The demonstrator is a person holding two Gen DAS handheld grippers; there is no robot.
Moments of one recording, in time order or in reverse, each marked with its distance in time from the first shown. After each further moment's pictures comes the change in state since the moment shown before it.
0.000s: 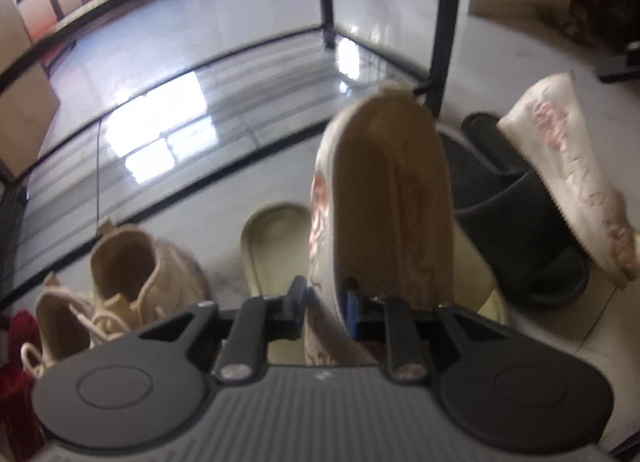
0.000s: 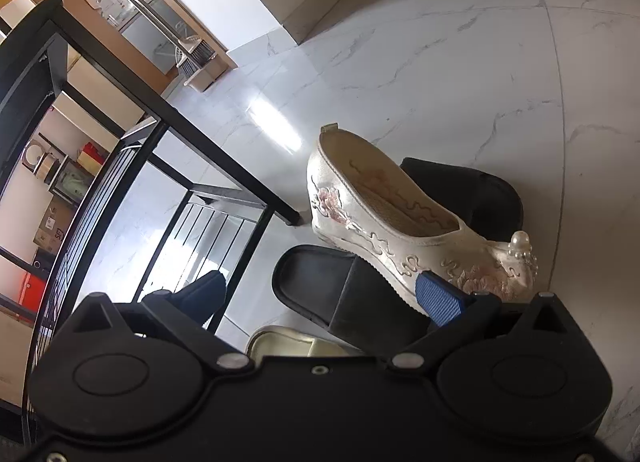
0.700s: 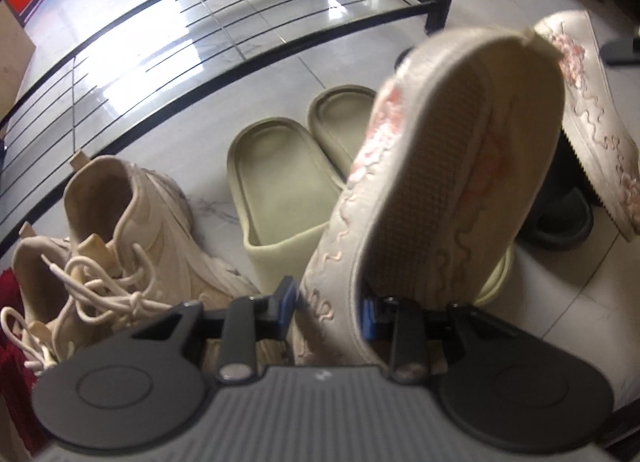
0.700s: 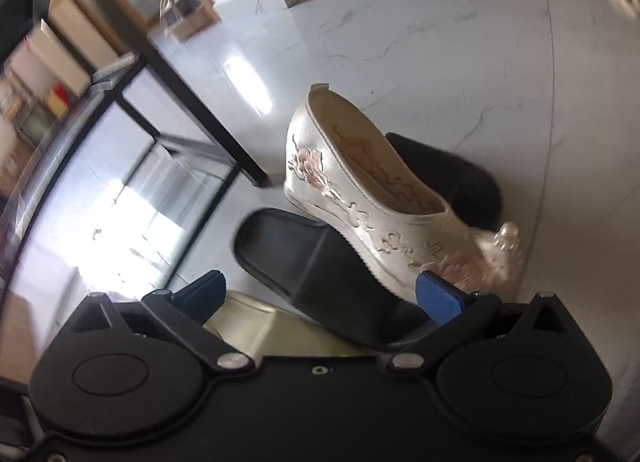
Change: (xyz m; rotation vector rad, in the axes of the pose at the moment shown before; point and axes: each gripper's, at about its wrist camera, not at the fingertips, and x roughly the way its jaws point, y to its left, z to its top) left arm 0.011 0.012 -0.011 0.000 0.186 -0.046; right arm 0.016 0.025 -0.010 -0.176 0.074 -0.170
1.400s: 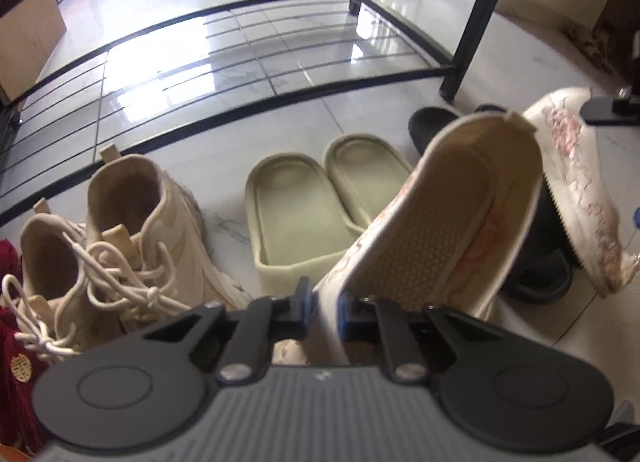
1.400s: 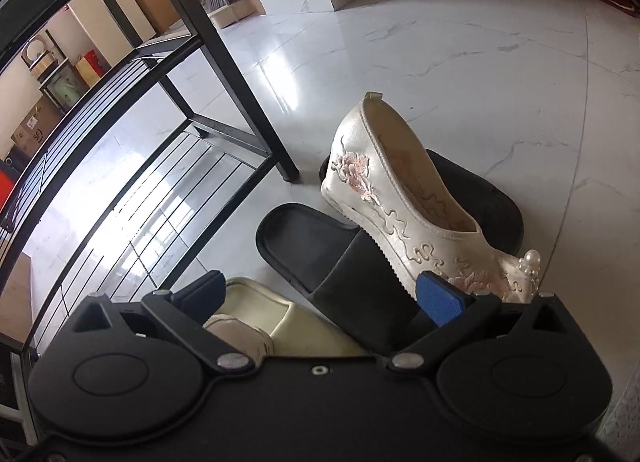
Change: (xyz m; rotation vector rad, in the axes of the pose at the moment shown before) left arm -0.028 0.013 -0.009 -0.159 -0.133 -0.056; right arm -0.008 0.015 -0.001 -0.096 0.007 0.085
